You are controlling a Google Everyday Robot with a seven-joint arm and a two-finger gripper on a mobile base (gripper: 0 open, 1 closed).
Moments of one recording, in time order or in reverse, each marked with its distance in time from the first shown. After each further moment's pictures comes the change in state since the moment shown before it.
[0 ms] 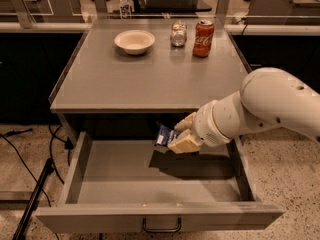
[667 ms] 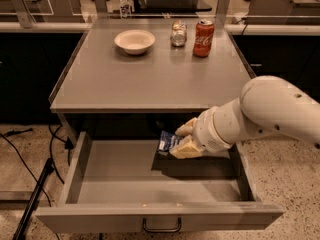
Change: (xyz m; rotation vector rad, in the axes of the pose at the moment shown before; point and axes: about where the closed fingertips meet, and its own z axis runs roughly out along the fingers) arm 0.015 0.005 0.009 -0.009 0.011 -0.043
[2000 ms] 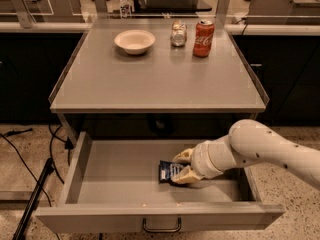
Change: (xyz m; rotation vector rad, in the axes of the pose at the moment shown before) arm 0.090 0.016 0.103 -0.118 -0.048 -0.180
